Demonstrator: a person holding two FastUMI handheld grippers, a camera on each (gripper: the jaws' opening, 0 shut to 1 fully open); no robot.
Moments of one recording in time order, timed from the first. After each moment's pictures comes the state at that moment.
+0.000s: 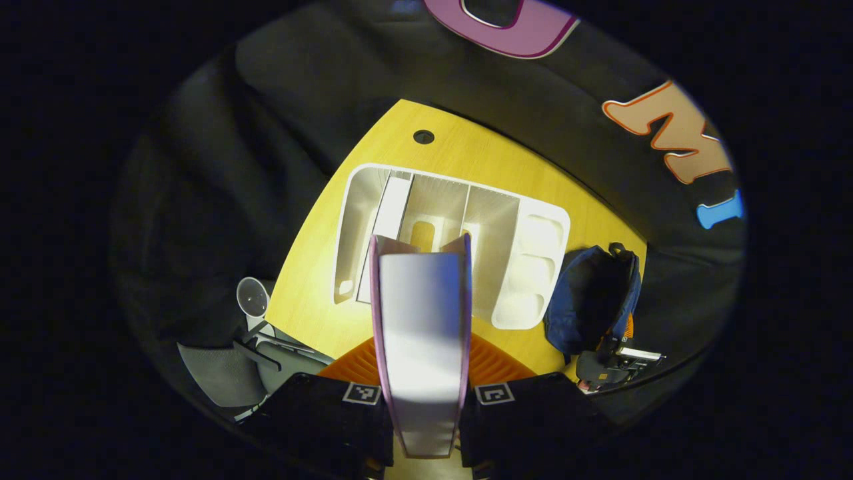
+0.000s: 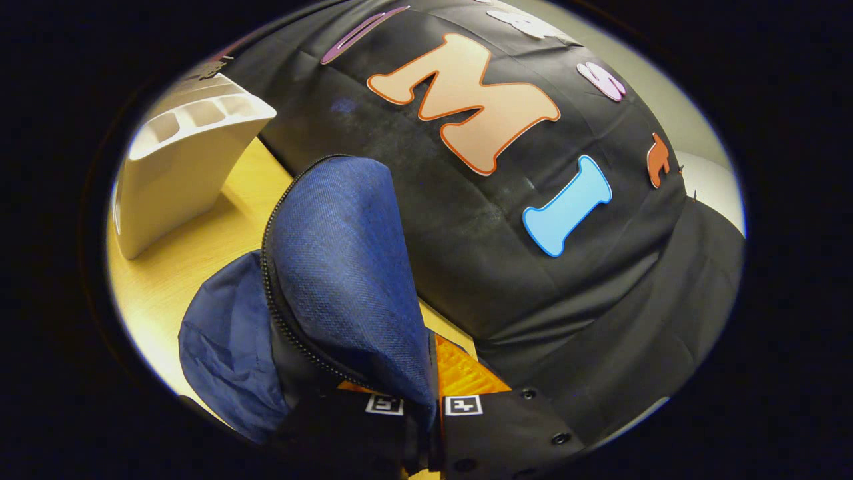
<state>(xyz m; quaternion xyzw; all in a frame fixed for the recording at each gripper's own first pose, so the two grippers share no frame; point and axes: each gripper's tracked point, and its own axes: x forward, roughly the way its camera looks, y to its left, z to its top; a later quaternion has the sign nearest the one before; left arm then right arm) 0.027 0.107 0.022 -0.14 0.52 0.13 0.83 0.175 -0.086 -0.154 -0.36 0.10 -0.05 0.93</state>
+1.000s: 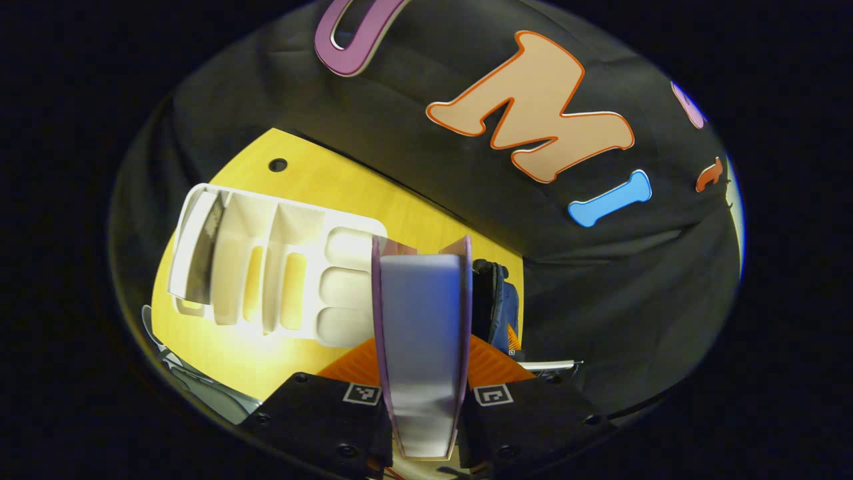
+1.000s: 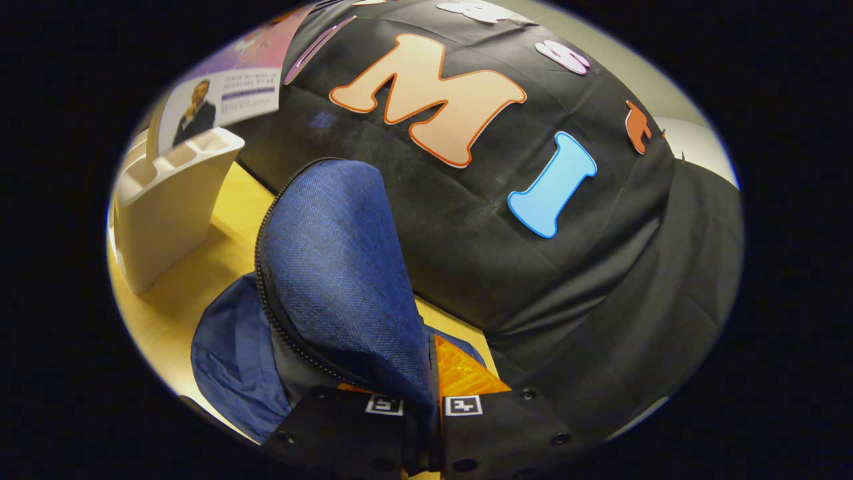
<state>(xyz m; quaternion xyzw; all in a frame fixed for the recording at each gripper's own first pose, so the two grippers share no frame) 0.089 -0.096 0.031 -0.24 0.38 -0.09 0.89 0.172 -0.103 -0.144 -0.28 0.10 -0.05 0.95</state>
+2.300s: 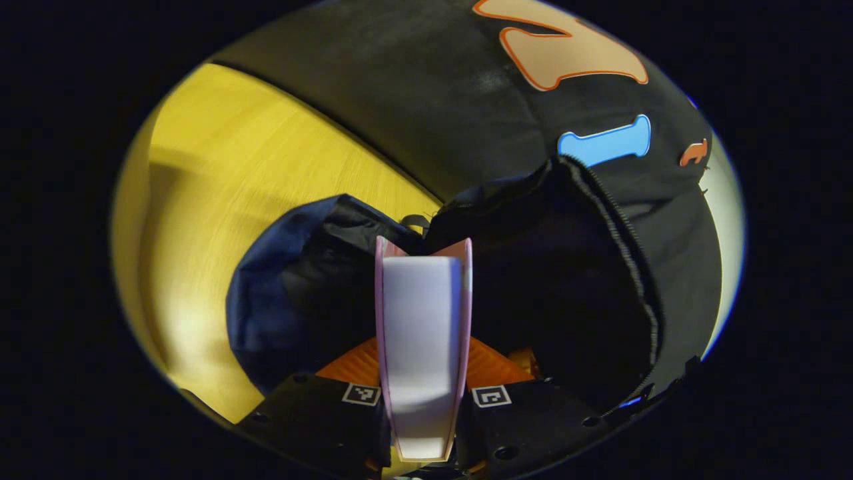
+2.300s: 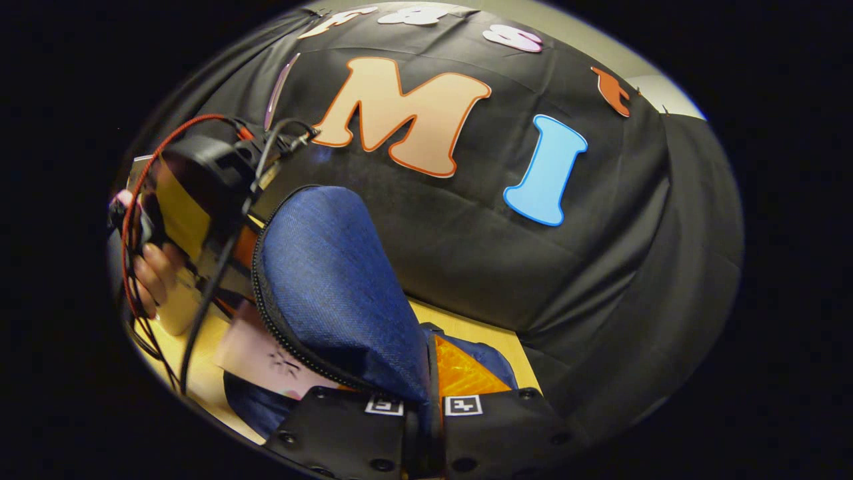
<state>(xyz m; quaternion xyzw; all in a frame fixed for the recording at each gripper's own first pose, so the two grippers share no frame) 0.205 -0.303 -0.169 -0.32 0.35 -0.28 0.83 0.170 -0.114 -0.123 -0.18 0.09 0.01 0.98</state>
